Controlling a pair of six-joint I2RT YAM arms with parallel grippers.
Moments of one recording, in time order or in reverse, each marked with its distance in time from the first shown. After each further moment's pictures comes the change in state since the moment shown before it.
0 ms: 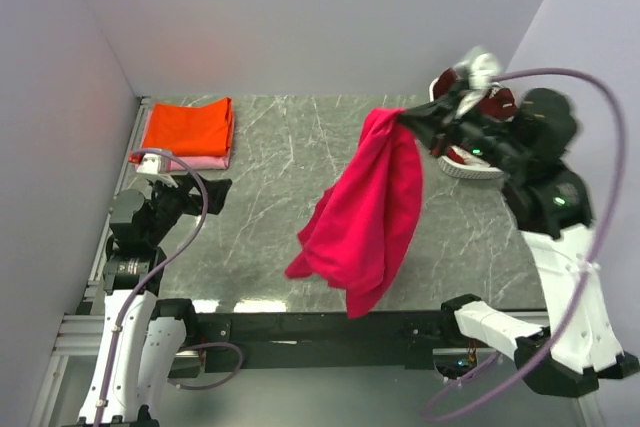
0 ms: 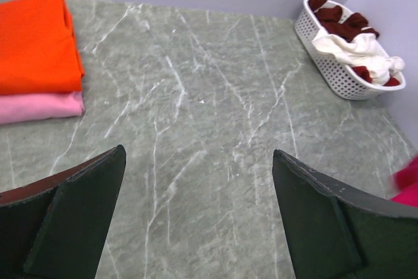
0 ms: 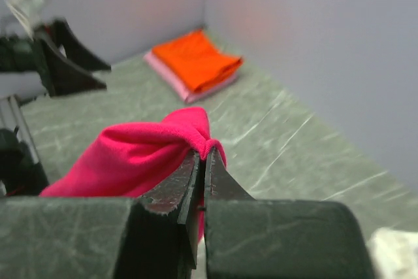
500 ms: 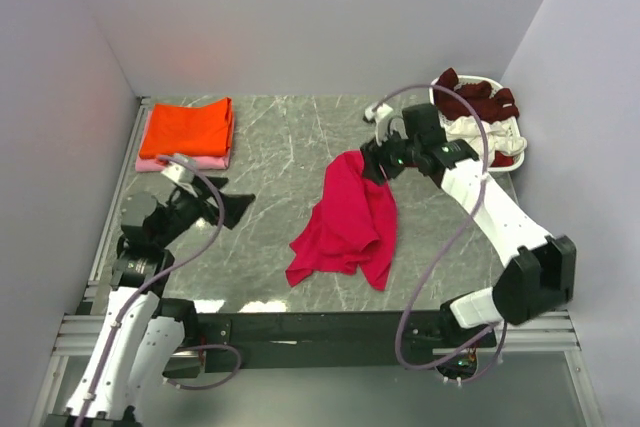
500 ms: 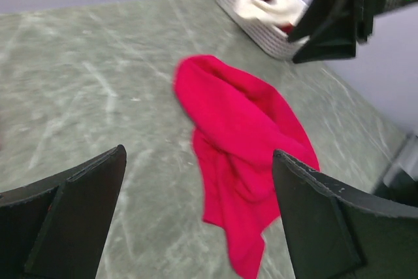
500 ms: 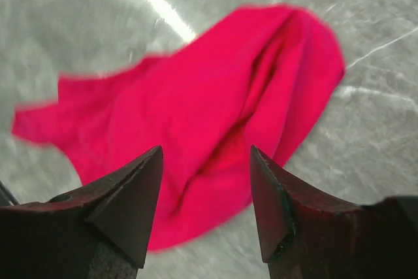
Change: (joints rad) left arm -0.105 0.004 -0.053 0.129 0.172 0.015; right arm 0.068 0.343 -0.405 0.011 0.216 -0.192
